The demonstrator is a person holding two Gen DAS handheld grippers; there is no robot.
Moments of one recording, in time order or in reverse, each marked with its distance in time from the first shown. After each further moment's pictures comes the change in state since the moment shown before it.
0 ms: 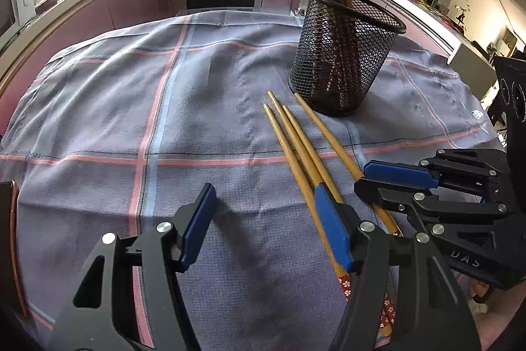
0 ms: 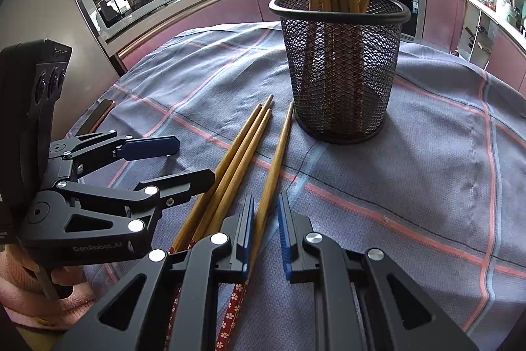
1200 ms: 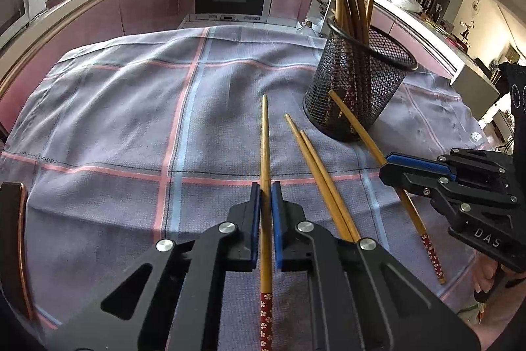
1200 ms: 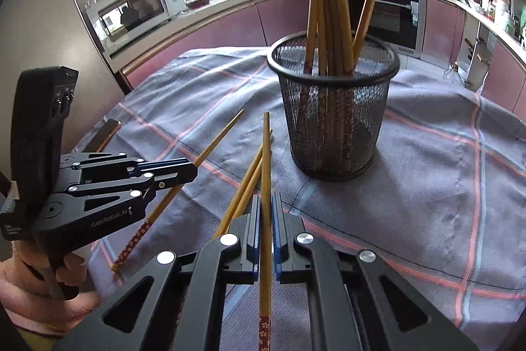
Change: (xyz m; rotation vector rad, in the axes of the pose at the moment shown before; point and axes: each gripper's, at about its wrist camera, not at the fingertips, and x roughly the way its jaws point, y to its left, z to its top) left arm -0.016 0.018 0.012 -0.059 -0.051 -0.008; right arm -0.020 -0.003 0.020 -0.008 -0.076 0.019
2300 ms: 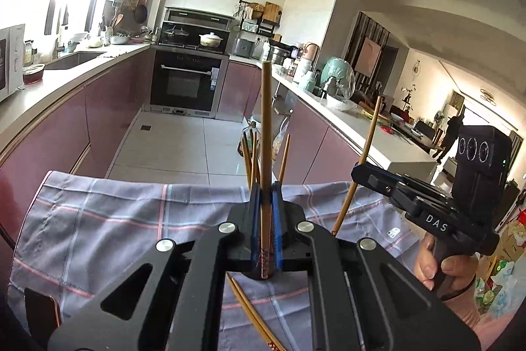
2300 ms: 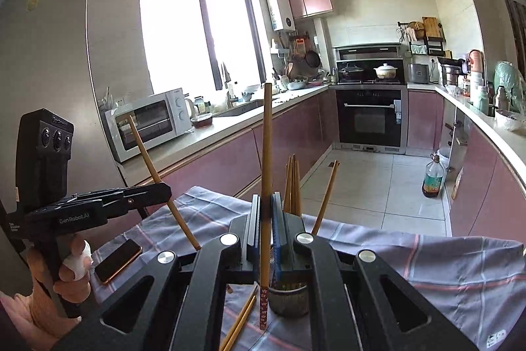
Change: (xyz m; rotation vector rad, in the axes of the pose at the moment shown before) left arm -0.170 -0.023 0.109 0.032 -0.421 -0.246; right arm -0.139 -0.011 0.085 -0.020 -0.489 -0.034
